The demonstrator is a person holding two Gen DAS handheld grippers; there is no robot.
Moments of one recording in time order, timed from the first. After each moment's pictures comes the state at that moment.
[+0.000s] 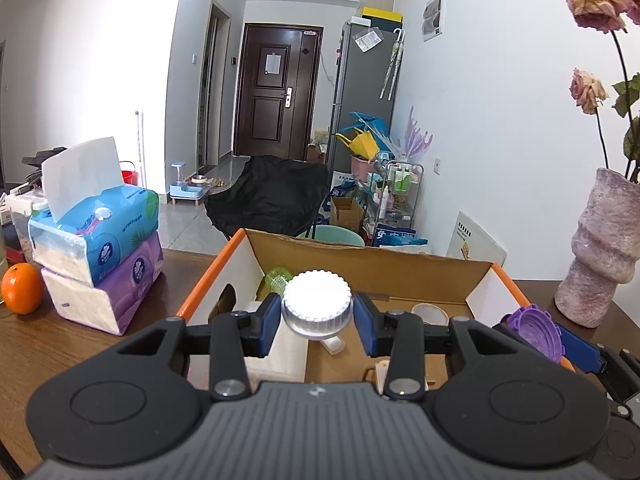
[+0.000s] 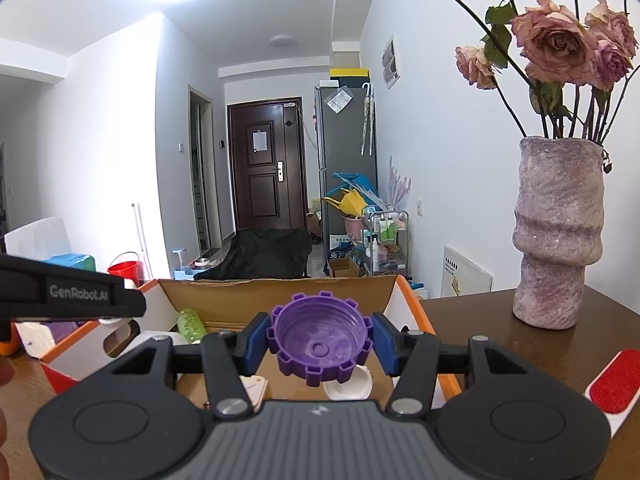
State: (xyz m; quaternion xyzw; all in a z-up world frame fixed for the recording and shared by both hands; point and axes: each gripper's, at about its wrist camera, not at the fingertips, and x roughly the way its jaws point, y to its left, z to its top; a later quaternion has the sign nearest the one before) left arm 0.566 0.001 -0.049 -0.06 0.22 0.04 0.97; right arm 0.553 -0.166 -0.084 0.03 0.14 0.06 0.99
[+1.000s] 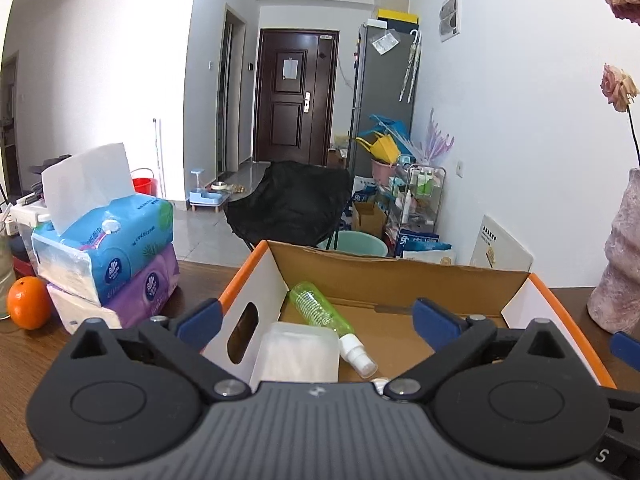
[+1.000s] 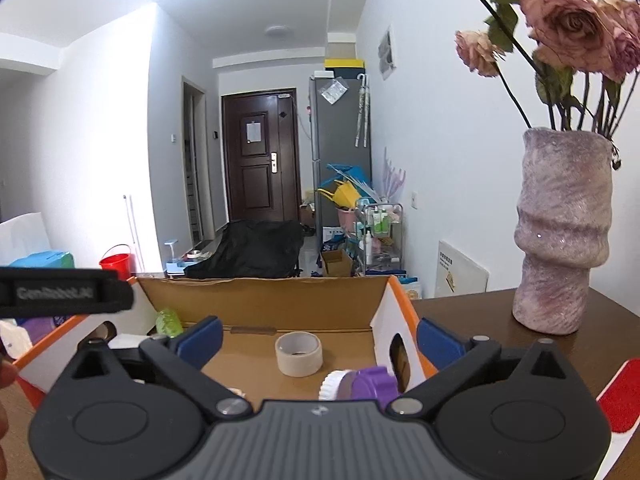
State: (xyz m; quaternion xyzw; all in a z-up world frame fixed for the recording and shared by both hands) left arm 0.590 0.011 -0.054 -0.05 0.22 0.07 0.97; right arm 0.582 -0.171 -0.086 0.02 0.16 0.05 0.99
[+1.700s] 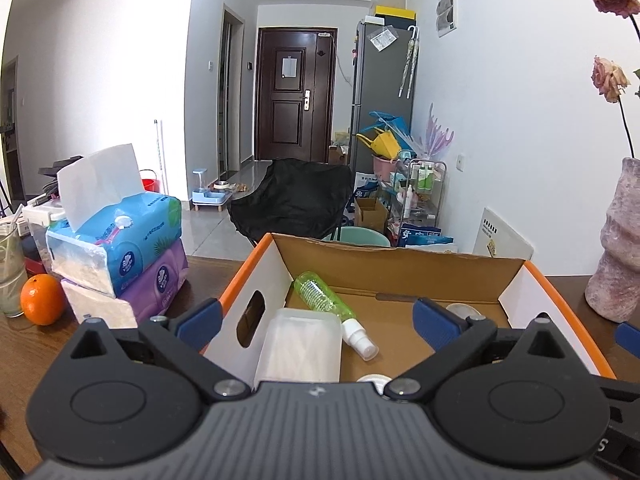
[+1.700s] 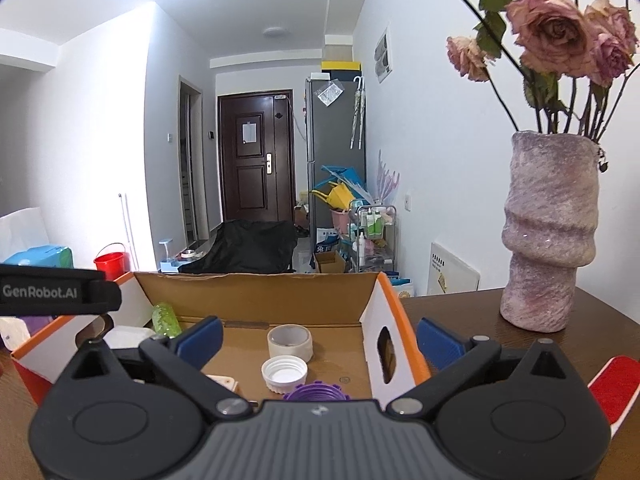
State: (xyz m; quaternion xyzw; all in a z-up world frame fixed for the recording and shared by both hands) left arm 0.571 0.007 -0.052 -0.04 0.22 0.07 0.97; right arm 0.566 -0.177 -0.086 0.02 0.15 0.04 0.99
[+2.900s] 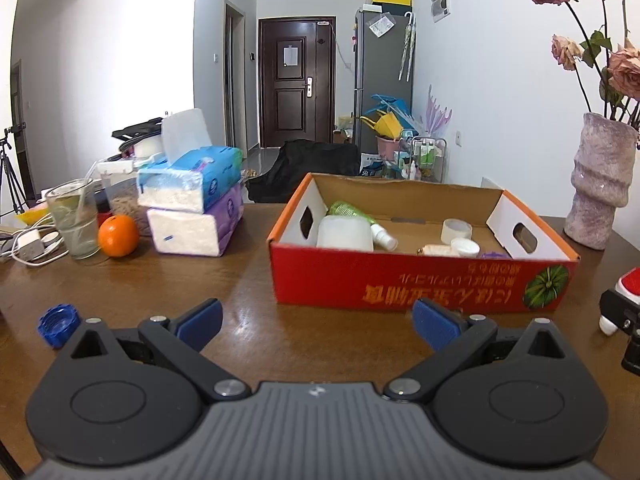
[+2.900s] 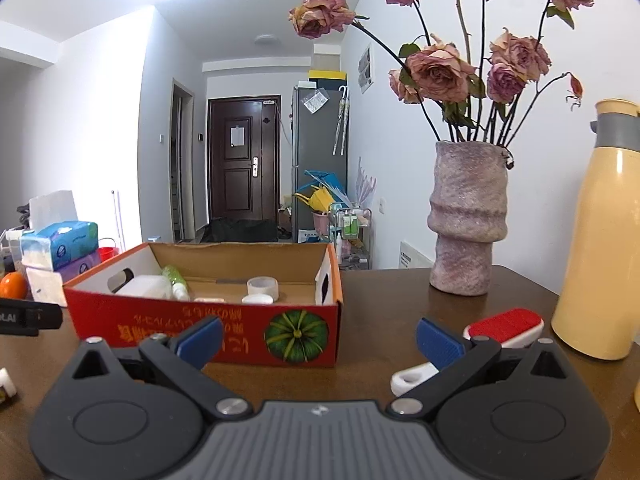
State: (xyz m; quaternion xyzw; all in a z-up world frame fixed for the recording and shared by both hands) left arm 0.426 0.024 -0.069 -0.01 0.24 0.08 0.97; right arm 0.419 -0.213 -0.090 0.00 0.14 0.01 0.99
